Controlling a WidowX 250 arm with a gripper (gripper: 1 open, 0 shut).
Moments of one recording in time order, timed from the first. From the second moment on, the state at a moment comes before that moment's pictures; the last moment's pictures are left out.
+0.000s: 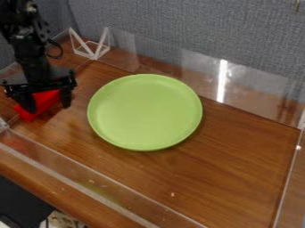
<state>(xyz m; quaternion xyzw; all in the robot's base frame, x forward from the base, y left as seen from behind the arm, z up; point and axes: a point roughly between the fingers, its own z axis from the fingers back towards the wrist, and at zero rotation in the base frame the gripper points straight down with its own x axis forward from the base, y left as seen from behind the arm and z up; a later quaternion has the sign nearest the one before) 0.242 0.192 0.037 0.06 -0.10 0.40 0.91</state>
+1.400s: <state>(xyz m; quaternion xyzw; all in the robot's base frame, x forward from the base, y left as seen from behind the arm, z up) 0.267 0.181 0.059 0.05 -0.11 0.32 0.94</state>
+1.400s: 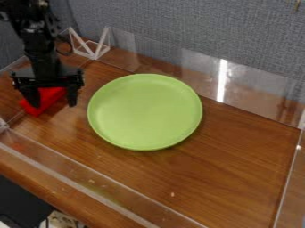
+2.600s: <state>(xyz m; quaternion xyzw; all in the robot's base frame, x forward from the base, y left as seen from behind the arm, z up) 0.293 0.154 0.104 0.00 -0.13 0.25 0.96</state>
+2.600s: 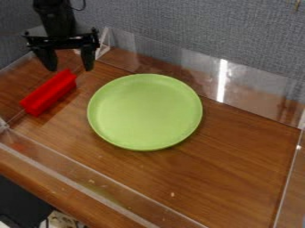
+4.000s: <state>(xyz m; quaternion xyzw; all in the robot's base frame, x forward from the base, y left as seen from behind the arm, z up) 0.287 0.151 0.130 -0.01 -0.14 0.18 0.97</state>
